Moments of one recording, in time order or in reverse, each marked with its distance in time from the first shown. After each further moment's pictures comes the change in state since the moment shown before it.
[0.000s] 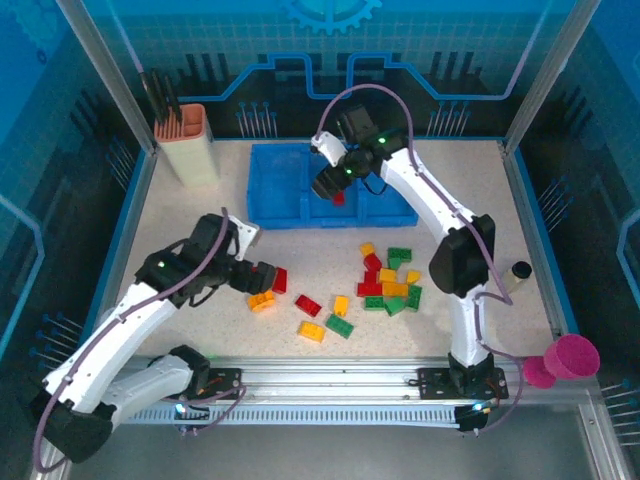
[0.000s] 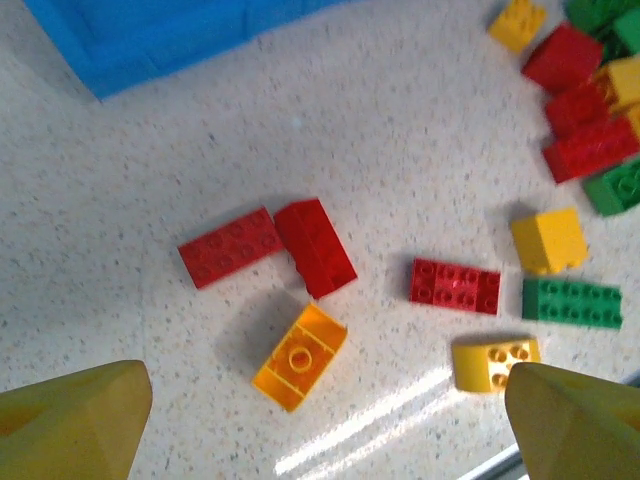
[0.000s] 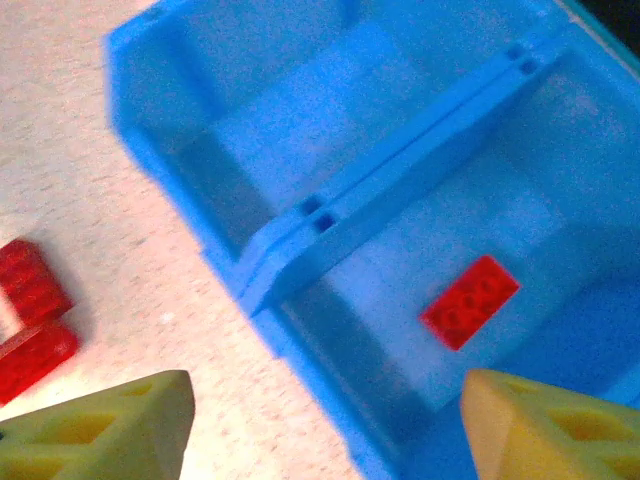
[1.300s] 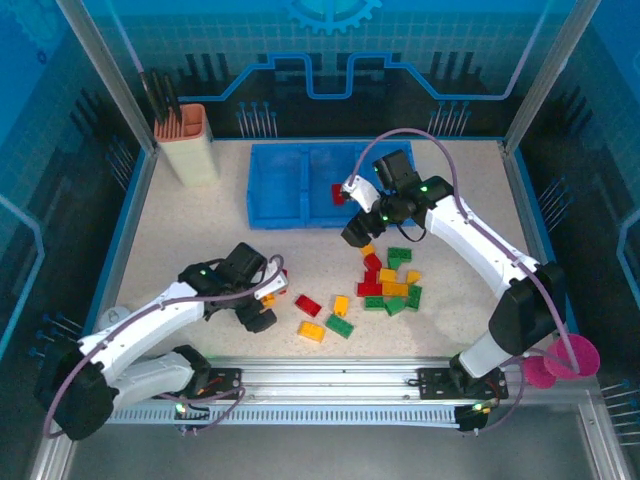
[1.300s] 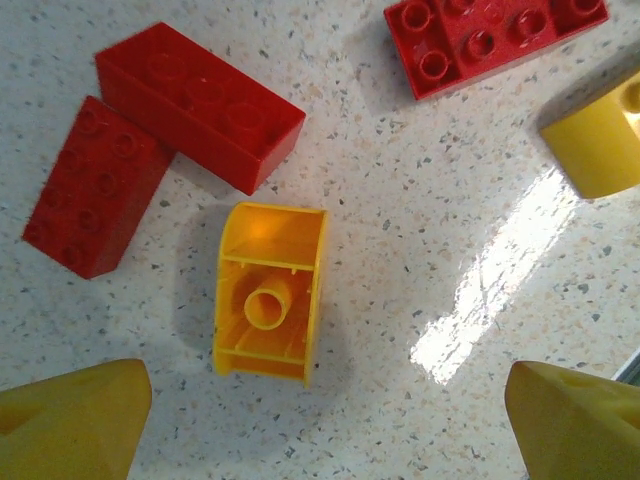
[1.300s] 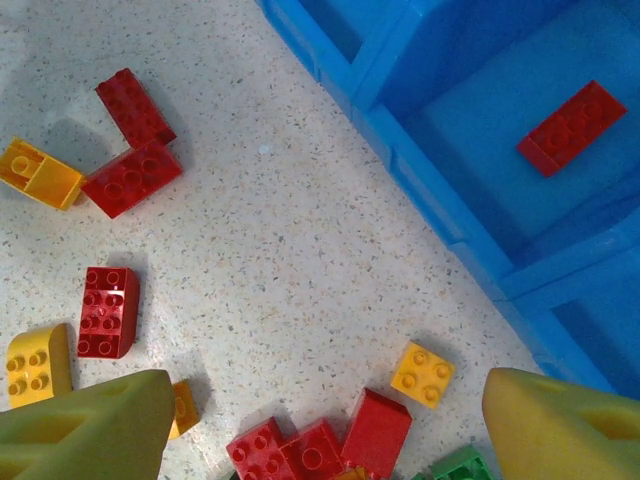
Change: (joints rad) left arm -0.102 0.132 -0.278 0.132 -0.013 0.492; right arm -0.014 -0.505 -0.695 0.158 -0.044 -0.029
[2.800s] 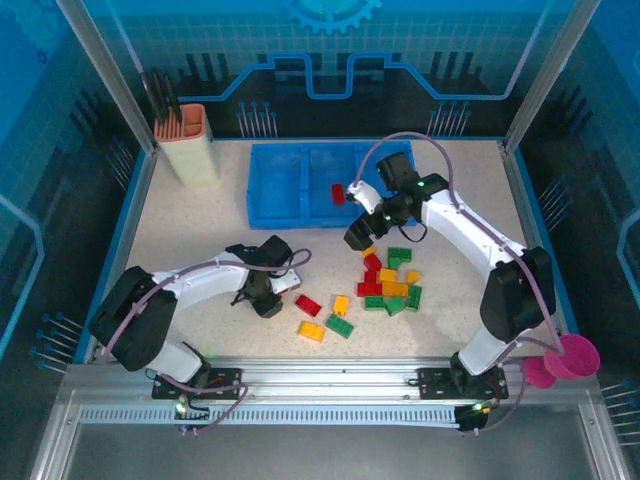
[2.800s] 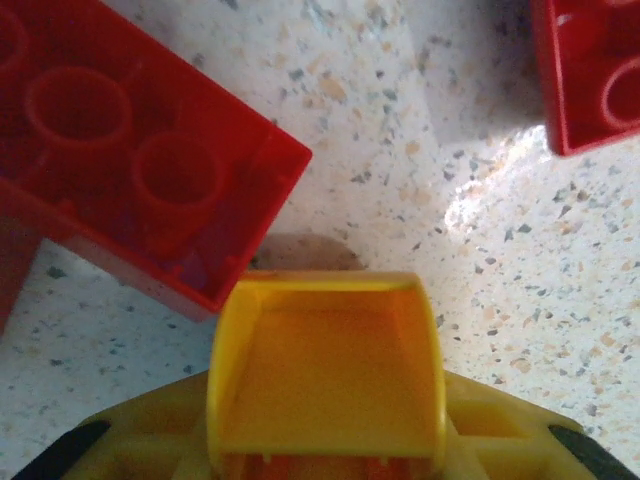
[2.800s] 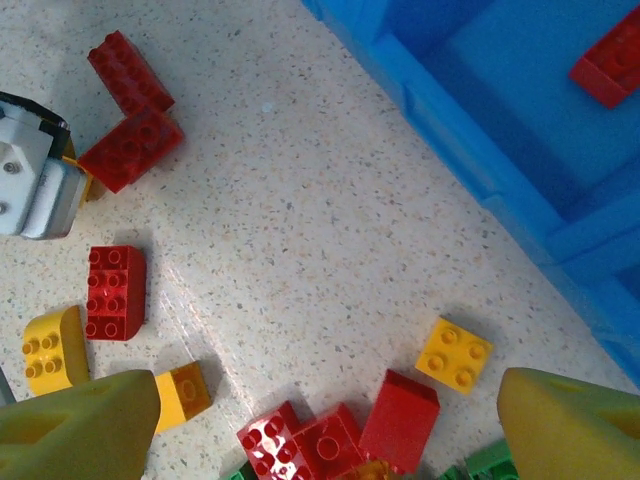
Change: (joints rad) left arm 0.006 0.415 0.129 0.042 -0.016 -0.061; right arm -0.070 0.072 -0.018 -0.027 -0.095 0.000
